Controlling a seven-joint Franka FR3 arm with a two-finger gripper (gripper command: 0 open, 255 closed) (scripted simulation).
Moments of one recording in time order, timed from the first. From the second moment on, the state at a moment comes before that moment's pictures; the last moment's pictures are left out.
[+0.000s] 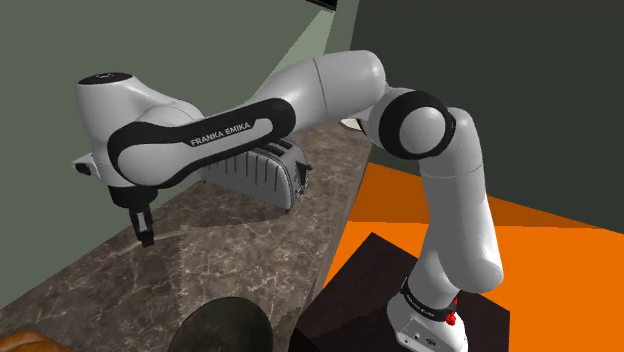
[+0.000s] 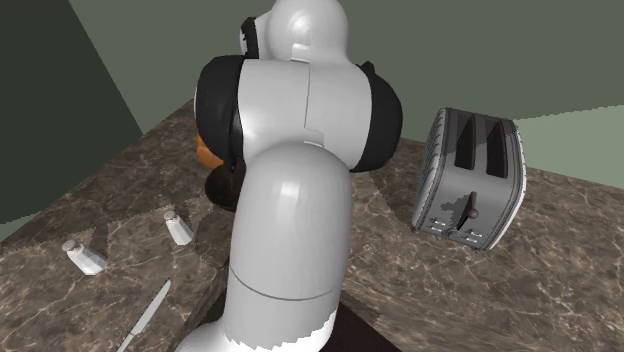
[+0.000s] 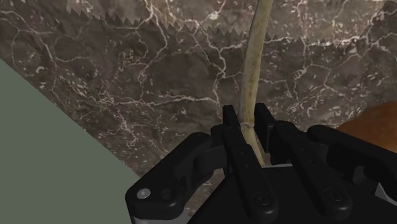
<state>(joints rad) 0.39 0.51 0.36 -1.46 -0.20 1.97 -0.49</state>
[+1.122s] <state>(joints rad) 0.45 0.04 0.50 -2.10 -0.04 2.16 -0.30</state>
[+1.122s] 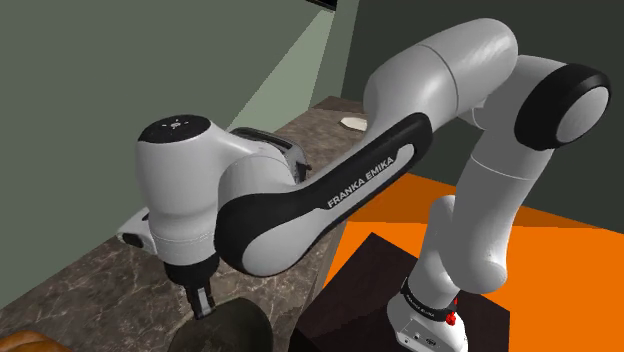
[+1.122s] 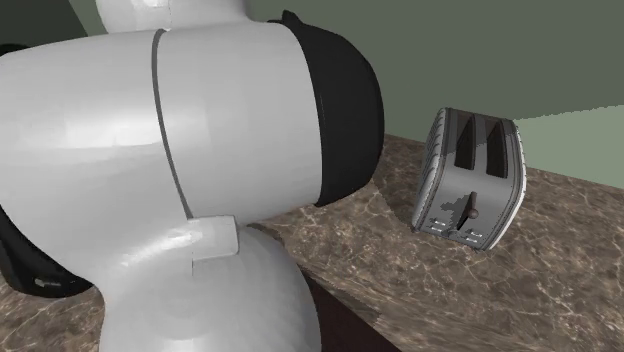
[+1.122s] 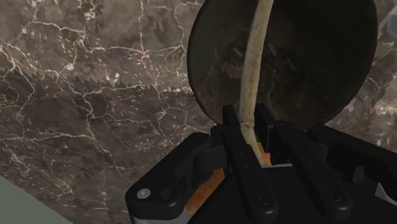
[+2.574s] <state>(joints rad) 0.48 0.08 0.52 -2.25 -0.08 2.34 -0.21</state>
